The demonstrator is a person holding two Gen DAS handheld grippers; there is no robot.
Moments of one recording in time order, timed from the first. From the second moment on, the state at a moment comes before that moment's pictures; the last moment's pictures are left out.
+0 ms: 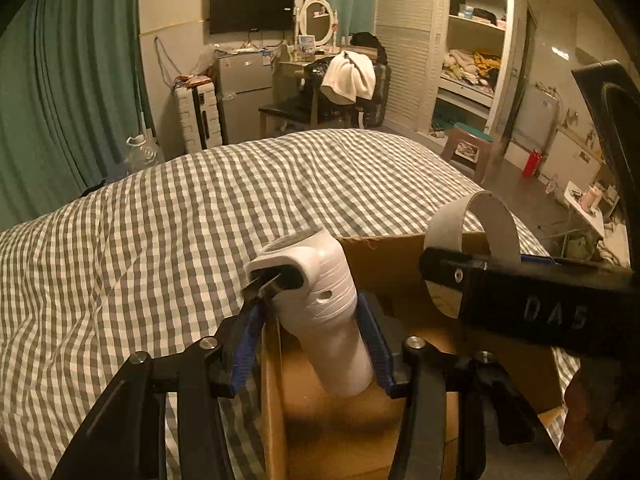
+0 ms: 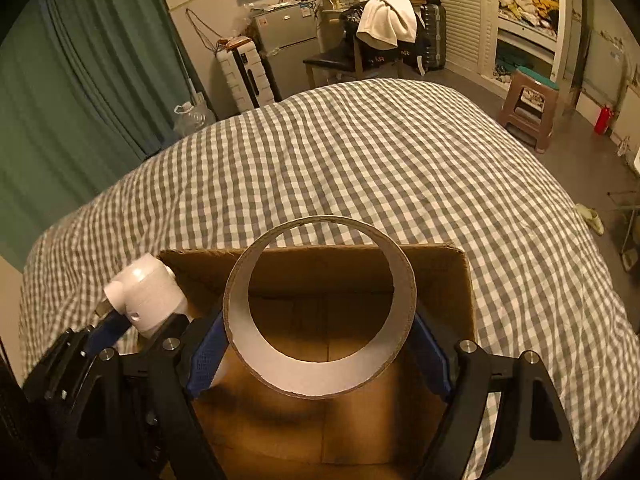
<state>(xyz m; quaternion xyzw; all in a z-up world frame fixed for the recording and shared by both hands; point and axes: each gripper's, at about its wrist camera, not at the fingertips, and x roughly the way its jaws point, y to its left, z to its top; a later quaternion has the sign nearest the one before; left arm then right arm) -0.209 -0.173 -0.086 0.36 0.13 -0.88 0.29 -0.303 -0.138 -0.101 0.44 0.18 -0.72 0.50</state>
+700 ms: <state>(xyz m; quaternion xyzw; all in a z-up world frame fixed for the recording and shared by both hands) -0.141 -0.092 0.074 0.26 0.09 -0.91 0.30 -0.303 0.003 0.100 0.33 0.09 -0.80 0.50</state>
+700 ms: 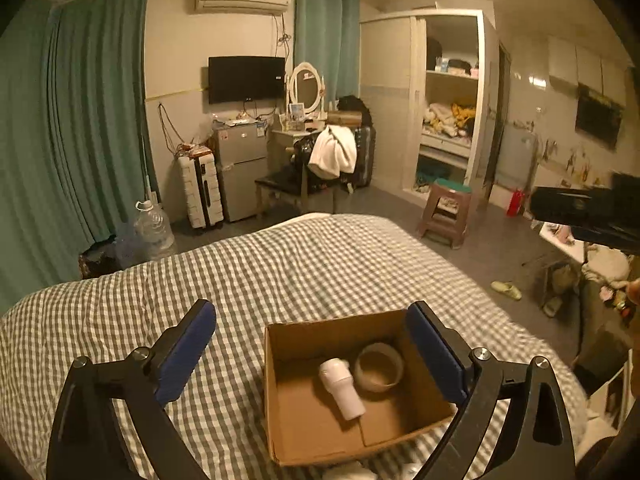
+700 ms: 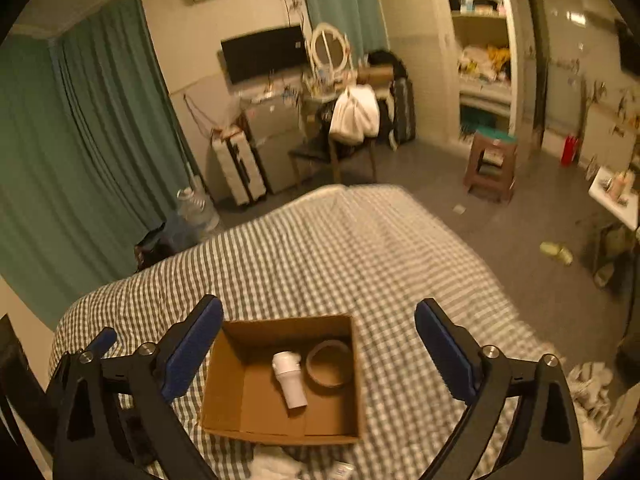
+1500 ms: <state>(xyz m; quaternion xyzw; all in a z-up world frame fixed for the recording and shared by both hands) -0.060 -0.039 -0.048 0.36 0.15 -0.87 0.30 -0.218 0.128 -0.037 0.36 0.21 -0.76 0.51</state>
